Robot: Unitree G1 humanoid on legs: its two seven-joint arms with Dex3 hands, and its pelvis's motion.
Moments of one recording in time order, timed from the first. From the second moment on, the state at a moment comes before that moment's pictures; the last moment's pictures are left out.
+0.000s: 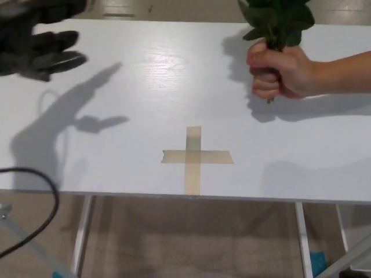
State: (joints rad) left_arm -0.90 0.69 0.08 0.72 -0.12 0.15 -0.80; right_arm -0.29 -0.25 -0.09 1.33 -0.14 -0.15 -0.11
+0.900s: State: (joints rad) left_arm 0.23 0.65 0.62 -0.23 -0.47 0.20 -1.04; right_arm -0.29 -0.25 -0.09 1.33 -0.14 -0.15 -0.11
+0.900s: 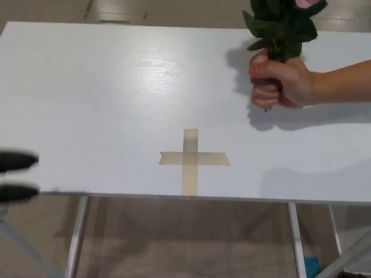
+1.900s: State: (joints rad) left_arm 0.02 0.56 0.27 0.52 -0.28 0.13 -0.83; right_arm -0.30 -0.25 -0.09 1.33 -0.14 -0.15 -0.11
